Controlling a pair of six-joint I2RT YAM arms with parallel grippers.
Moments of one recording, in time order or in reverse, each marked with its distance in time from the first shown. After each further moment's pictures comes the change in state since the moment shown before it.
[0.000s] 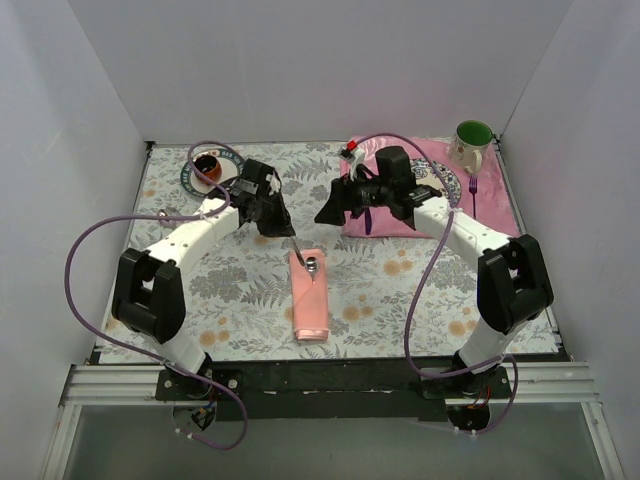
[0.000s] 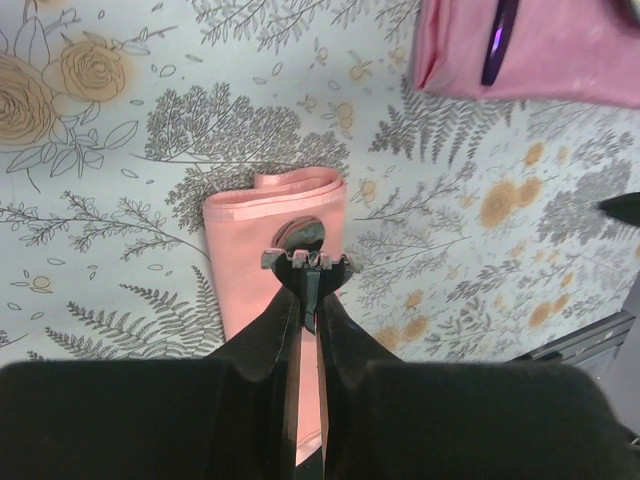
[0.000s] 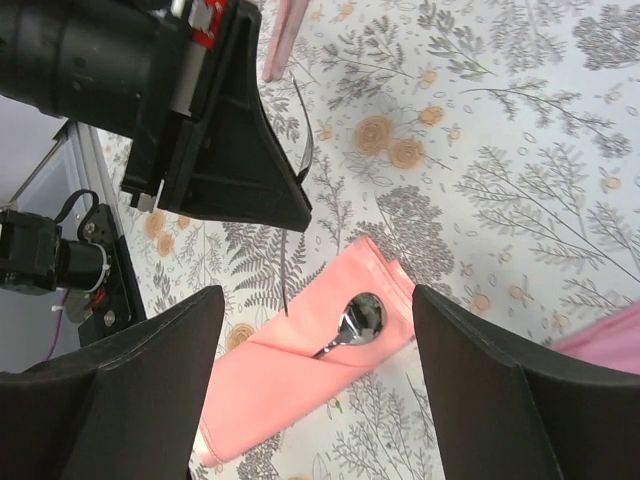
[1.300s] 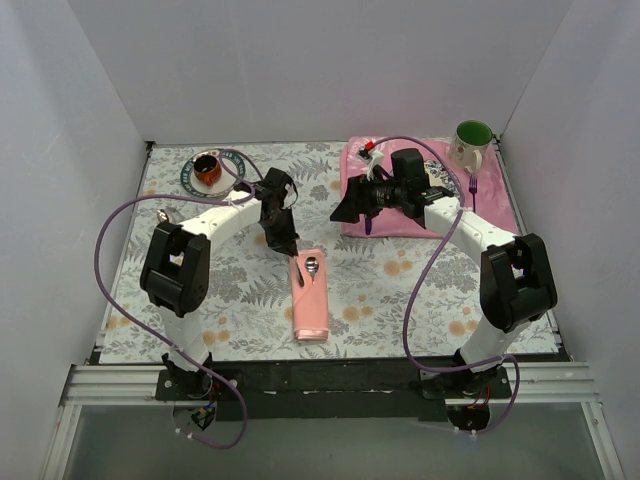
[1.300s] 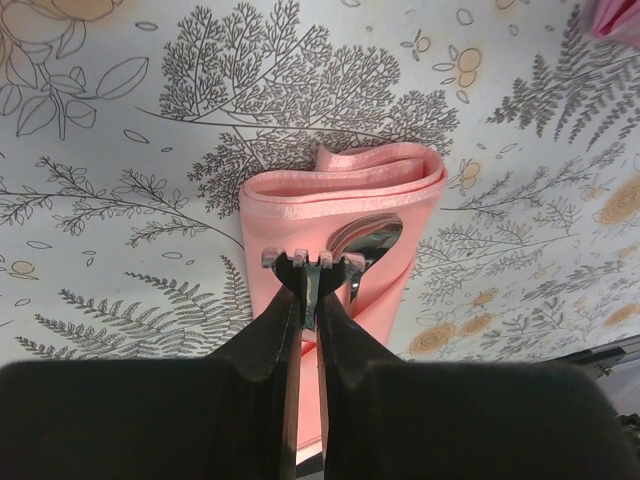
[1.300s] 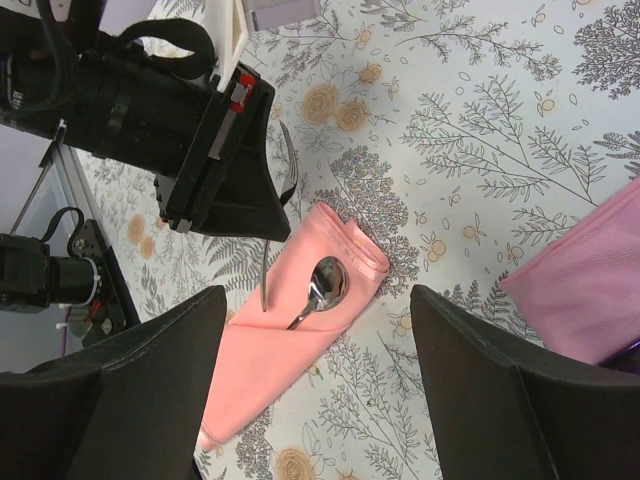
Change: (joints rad) left arm -0.040 0.238 0.103 -0.176 -0.011 0.006; right arm -0.110 -0.016 -0.053 -0.039 0.005 0.038
